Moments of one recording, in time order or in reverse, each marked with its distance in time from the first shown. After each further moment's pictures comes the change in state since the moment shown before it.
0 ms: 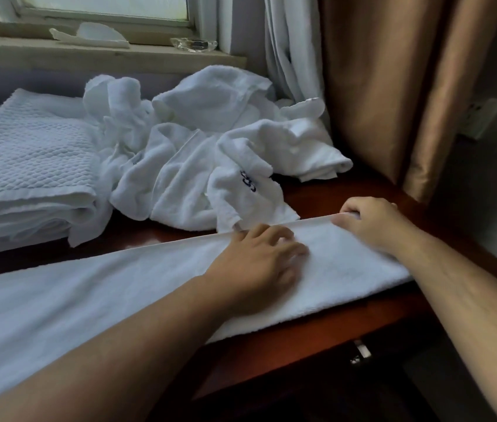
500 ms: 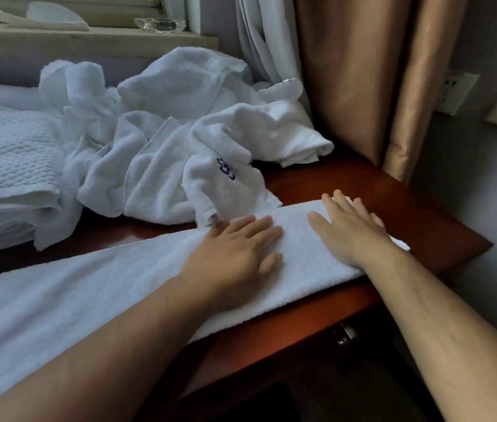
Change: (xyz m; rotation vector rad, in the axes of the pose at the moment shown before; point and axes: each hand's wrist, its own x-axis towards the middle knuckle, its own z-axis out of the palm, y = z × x) left_hand -0.005 -0.005 0.005 0.011 -0.127 -0.088; right_hand -0.040 -0.020 0.033 -0.202 -0.164 0.204
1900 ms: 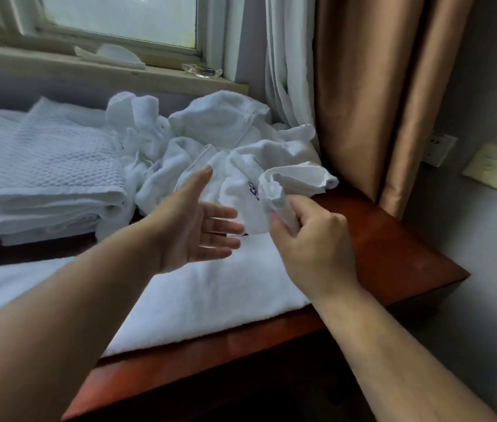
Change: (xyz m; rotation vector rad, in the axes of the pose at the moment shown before) left_hand -0.067 -0.054 -0.102 -1.544 -0.032 -0.554; right_hand -0.135 -0.134 -0.038 0.533 0.750 -0.530
